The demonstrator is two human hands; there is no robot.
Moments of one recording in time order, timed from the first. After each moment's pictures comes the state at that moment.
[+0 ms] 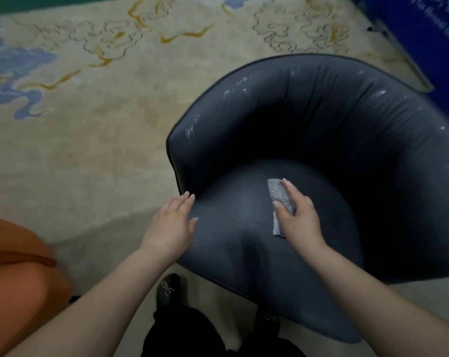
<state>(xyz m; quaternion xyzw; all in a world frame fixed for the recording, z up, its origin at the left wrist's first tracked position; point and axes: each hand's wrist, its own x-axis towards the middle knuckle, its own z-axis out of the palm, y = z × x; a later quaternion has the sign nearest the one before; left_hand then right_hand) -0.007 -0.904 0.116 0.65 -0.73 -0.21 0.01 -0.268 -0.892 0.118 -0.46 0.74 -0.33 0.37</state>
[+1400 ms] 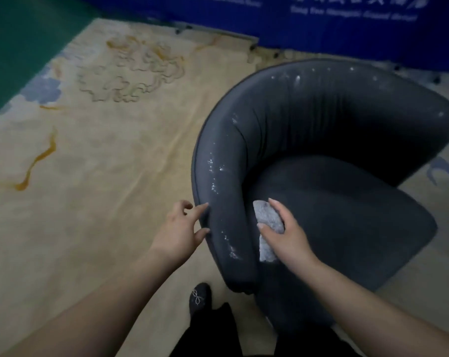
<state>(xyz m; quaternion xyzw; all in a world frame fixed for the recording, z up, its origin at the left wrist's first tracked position) 0.031 -1.306 0.140 0.24 -0.95 -0.19 -0.09 -0.080 -1.089 0.140 -0.06 0.79 -0.53 0.30</state>
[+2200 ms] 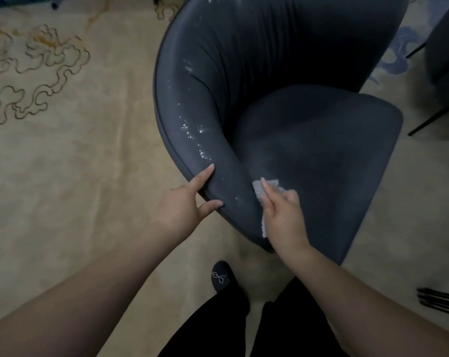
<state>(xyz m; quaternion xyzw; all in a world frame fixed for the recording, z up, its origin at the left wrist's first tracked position) 0.006 -1.363 0.100 0.07 -0.94 -0.28 -0.17 0.010 -1.152 0.066 0.07 0.88 -0.47 0.05</state>
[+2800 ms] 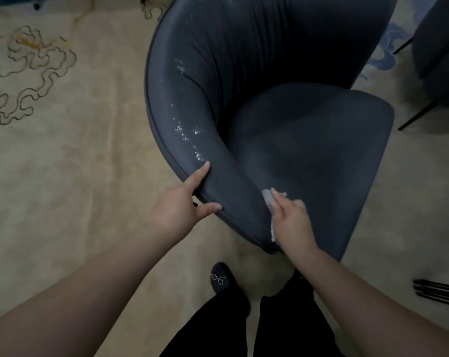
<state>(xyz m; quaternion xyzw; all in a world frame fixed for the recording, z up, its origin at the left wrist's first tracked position) -0.003 -1.364 0.108 0.08 -0.92 -0.33 -0.20 0.014 -1.137 0.051 0.18 0.83 -0.52 0.12</state>
